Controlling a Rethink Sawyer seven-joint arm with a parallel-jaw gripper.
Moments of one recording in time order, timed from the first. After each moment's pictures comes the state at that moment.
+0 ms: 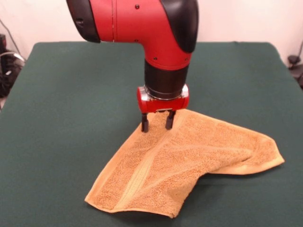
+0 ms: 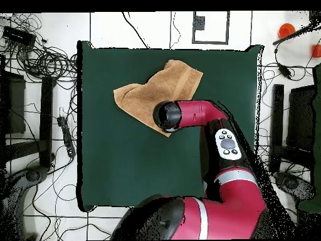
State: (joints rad) arm -0.29 -0.35 0.18 1.33 -0.41 0.64 1.65
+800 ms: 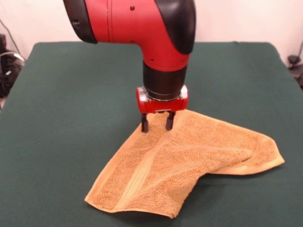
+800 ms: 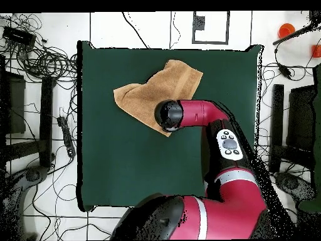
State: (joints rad) arm -0.29 -0.34 0.16 1.32 -0.34 0.64 1.65
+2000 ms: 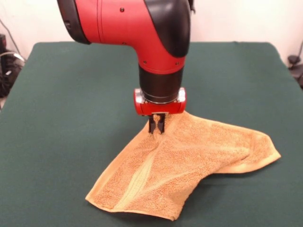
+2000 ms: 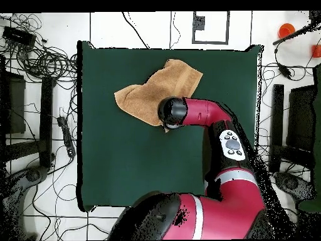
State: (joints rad) arm -0.28 -0.32 0.12 1.31 -0.24 0.64 1.65
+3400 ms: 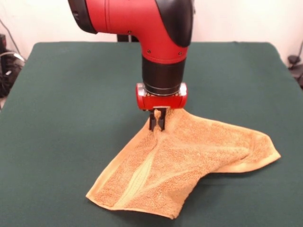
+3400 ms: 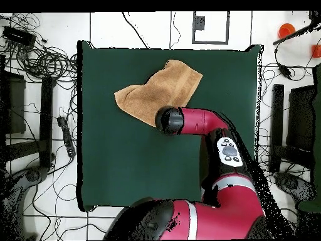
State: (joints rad) arm -0.26 -0.36 0.08 1.41 -0.23 0.47 1.65
